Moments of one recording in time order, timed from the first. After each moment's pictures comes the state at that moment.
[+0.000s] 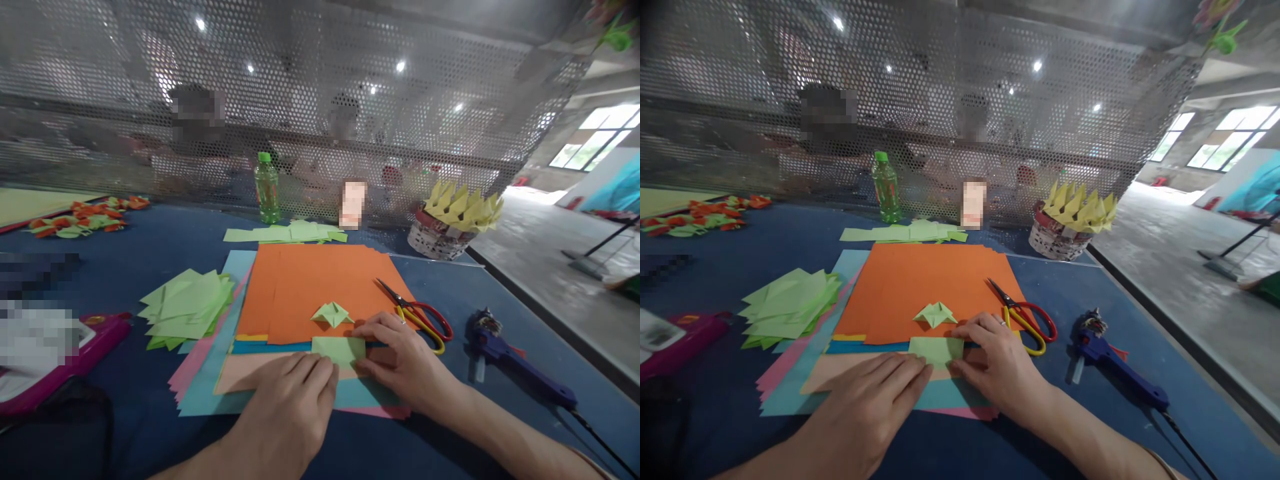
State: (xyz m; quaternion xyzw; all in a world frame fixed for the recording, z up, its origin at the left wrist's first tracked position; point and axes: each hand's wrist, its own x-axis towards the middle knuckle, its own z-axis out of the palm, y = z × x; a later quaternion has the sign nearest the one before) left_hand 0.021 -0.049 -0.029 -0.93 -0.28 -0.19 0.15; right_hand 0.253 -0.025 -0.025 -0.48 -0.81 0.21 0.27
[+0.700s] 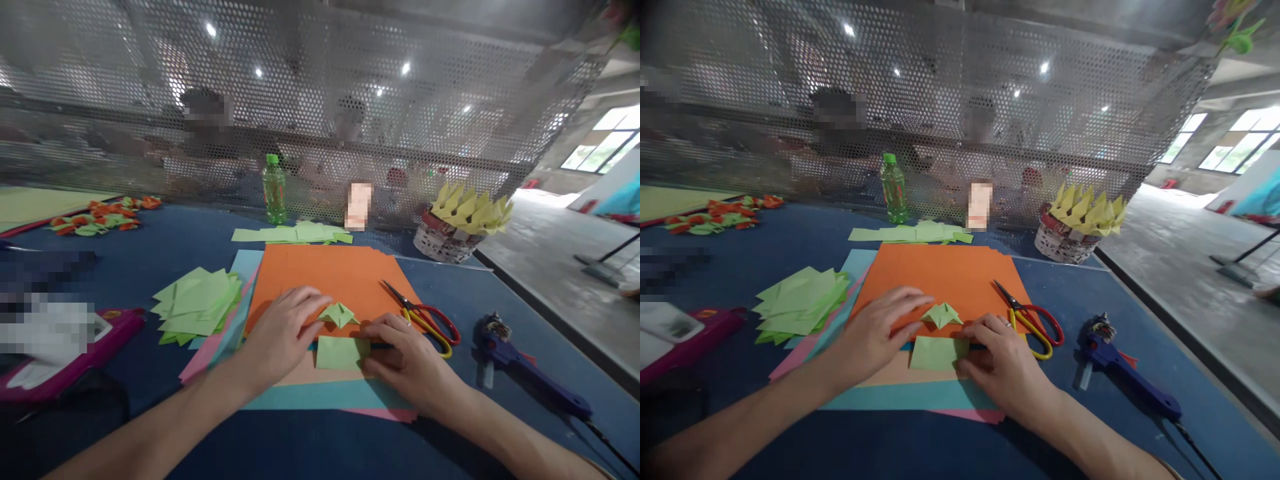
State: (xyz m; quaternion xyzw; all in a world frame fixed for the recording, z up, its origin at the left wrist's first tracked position) left_hand 0.002 0.017 -0.018 -0.87 -0.40 -0.28 -0.09; right_hand 0.251 -0.024 -0.025 -0.48 -0.81 0.21 0.27
